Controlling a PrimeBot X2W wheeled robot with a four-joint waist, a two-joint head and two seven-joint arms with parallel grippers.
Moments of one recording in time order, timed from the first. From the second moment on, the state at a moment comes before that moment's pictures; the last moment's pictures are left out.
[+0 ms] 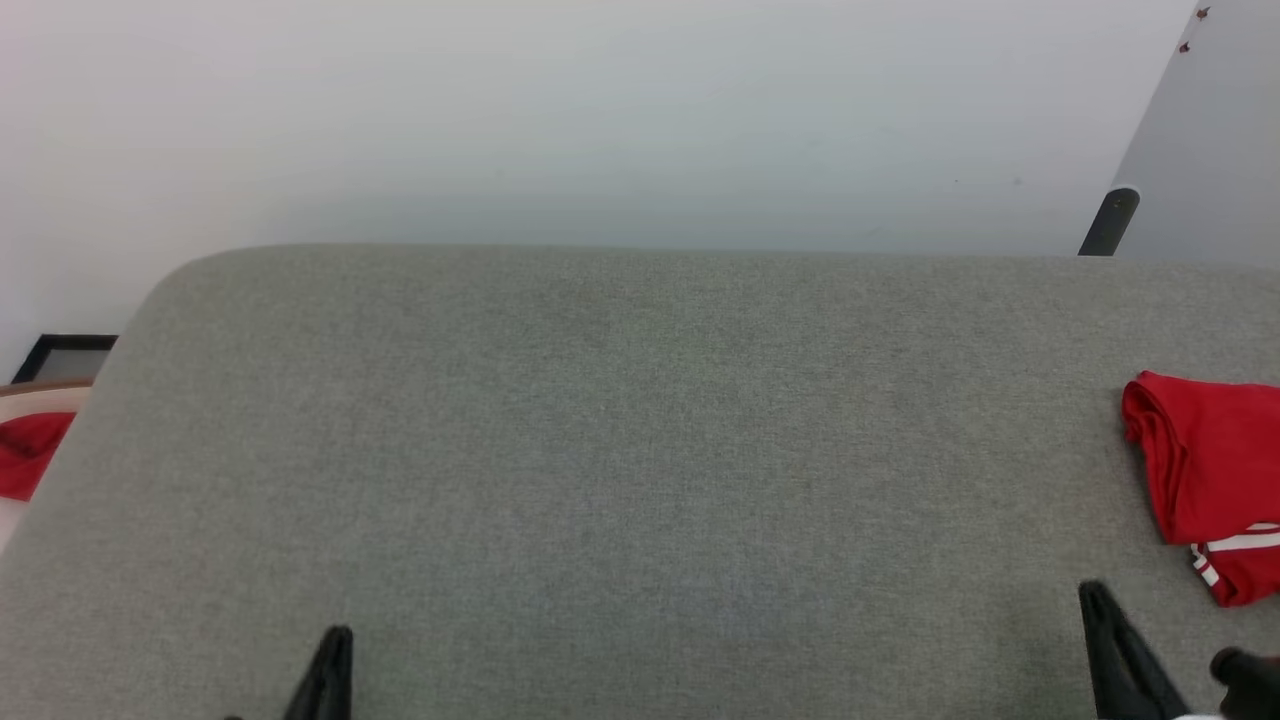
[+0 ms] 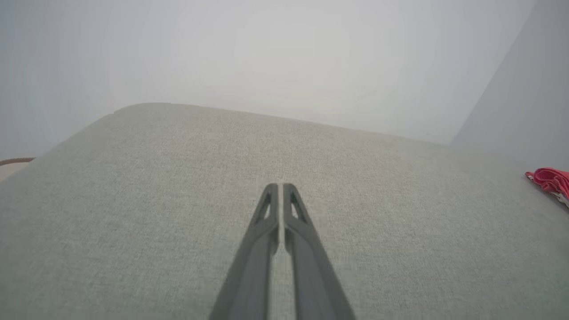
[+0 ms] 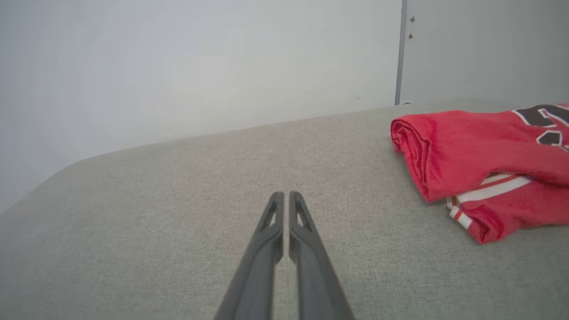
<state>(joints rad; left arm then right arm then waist) 0.20 0.19 0.01 0.07 -0.35 -0.13 -0.26 0.13 -0.10 -0.05 0.03 0.32 0.13 -0.09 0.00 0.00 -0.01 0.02</state>
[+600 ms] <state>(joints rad) 0.15 0.16 0.01 0.12 -0.63 -0.13 -0.19 0.11 -0.09 -0.06 0.09 0.60 0.13 -0.05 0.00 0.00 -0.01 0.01</state>
